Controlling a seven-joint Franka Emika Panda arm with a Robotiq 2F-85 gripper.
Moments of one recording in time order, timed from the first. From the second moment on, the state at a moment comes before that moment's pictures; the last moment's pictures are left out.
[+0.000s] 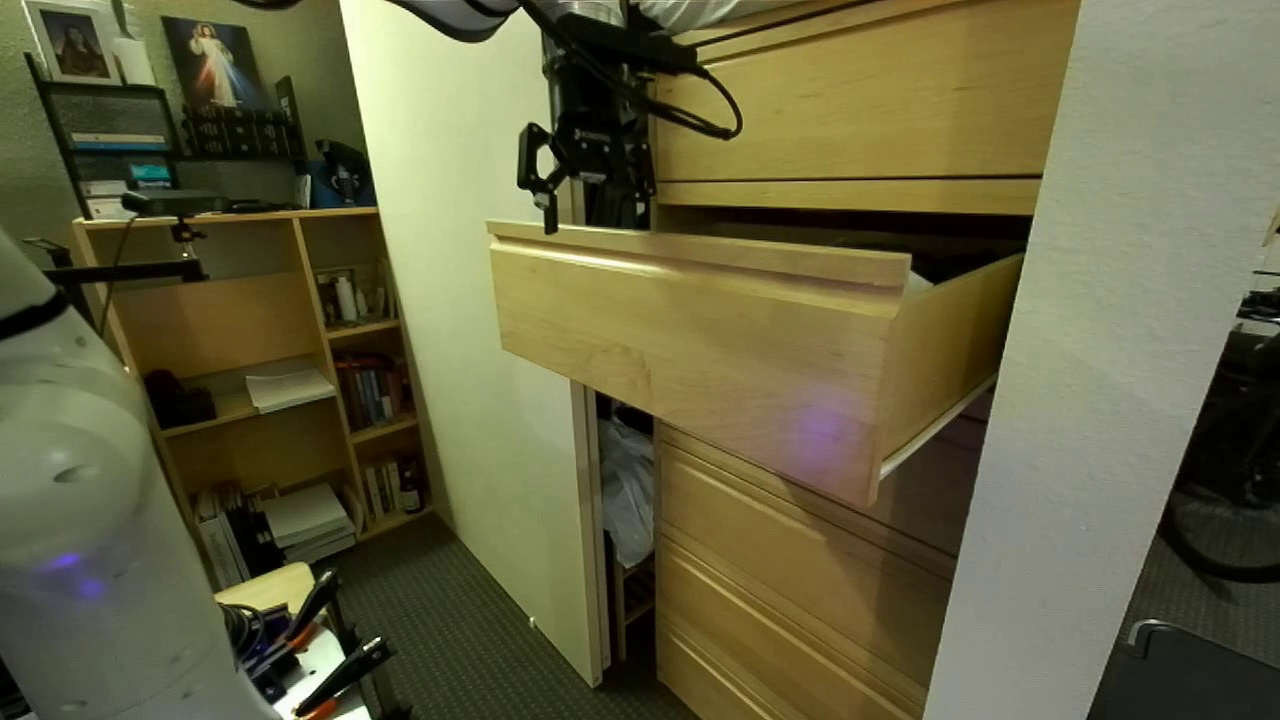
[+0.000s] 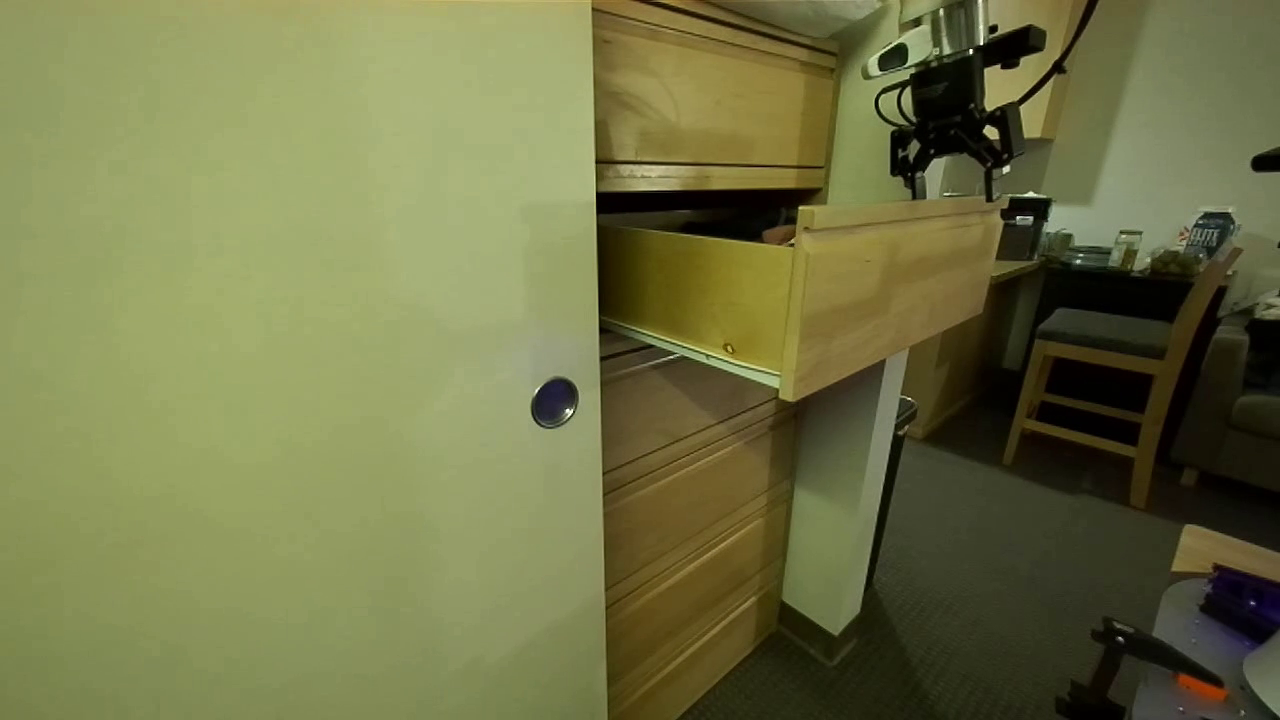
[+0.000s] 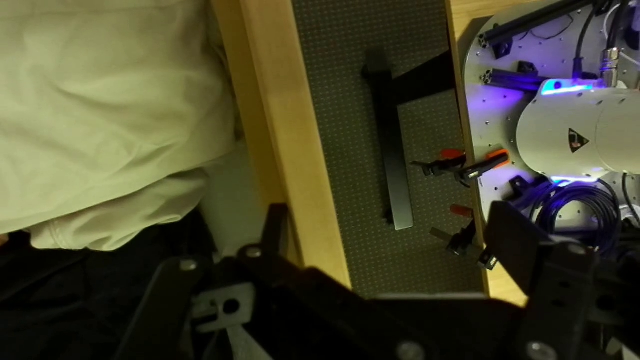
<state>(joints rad) 0.03 -0.24 0.00 -1.90 -0.23 1.49 -1.33</state>
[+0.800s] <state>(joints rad) 0.03 -0.16 -0.02 -1.73 -0.15 1.49 -1.01</state>
